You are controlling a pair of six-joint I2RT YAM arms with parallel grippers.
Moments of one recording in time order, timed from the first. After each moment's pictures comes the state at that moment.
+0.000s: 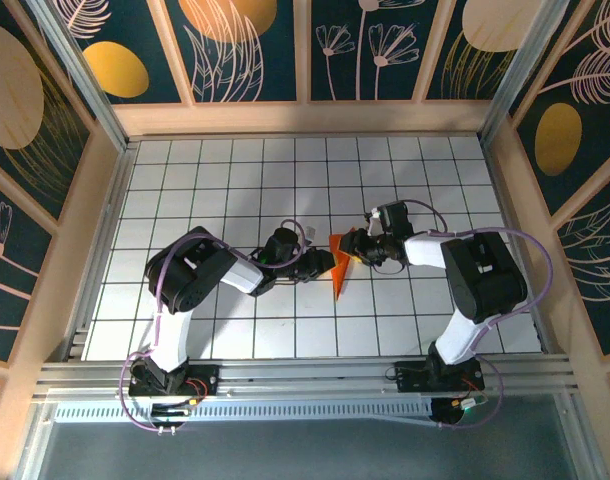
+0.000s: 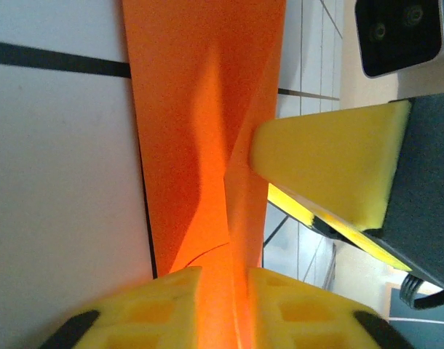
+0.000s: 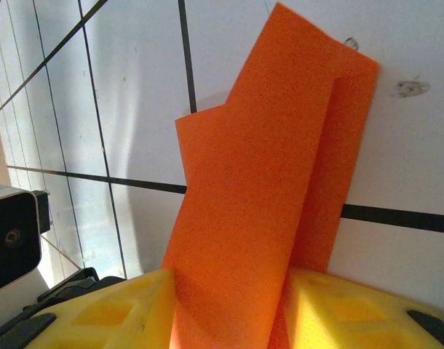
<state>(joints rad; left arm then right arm) -0.76 2.02 0.78 0.74 0.49 -1.17 0.34 1.71 0.73 0.06 -0.58 0.70</state>
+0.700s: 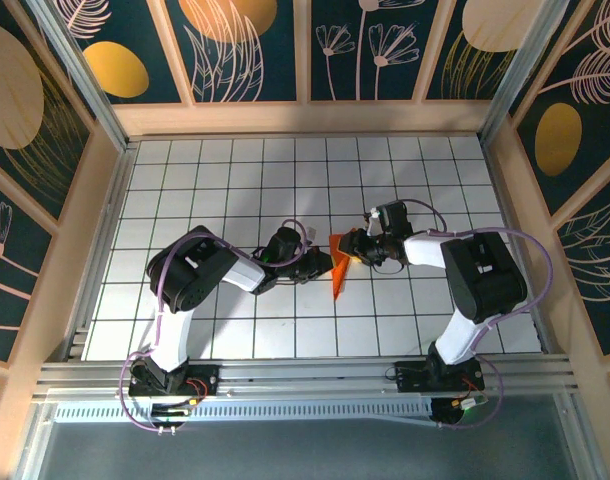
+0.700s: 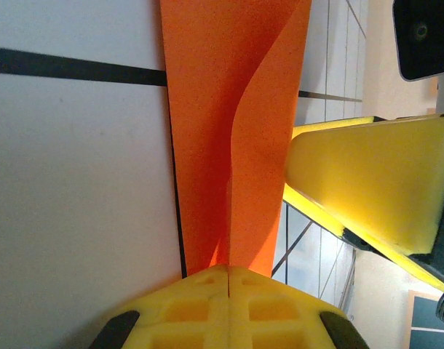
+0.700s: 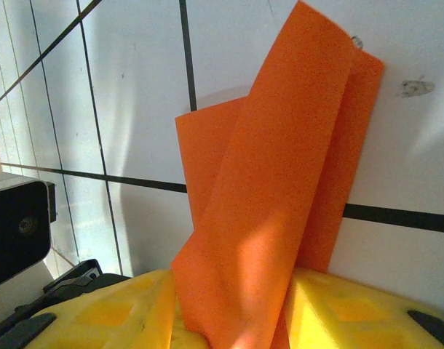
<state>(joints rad) -0.76 2.03 0.81 0.68 0.47 -1.14 0.35 1.71 0.74 0.04 -0.58 0.68</state>
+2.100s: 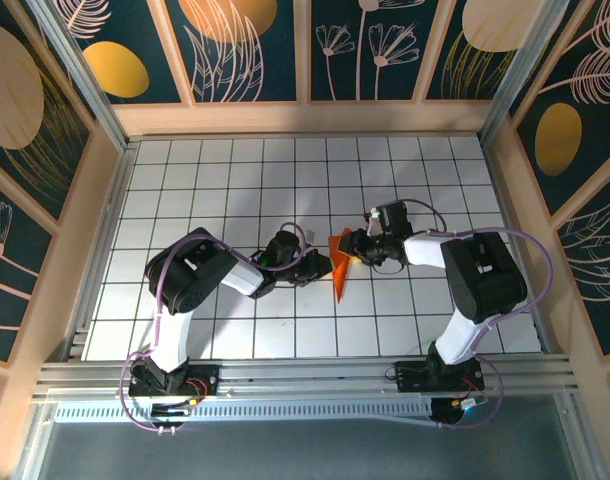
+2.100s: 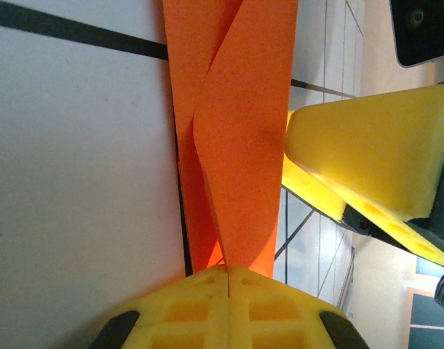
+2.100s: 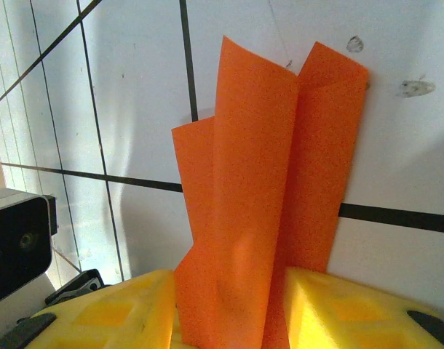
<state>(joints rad) -0.78 2.02 0.77 0.71 0.46 -1.16 0.35 1.71 0.74 0.04 -0.58 0.68</state>
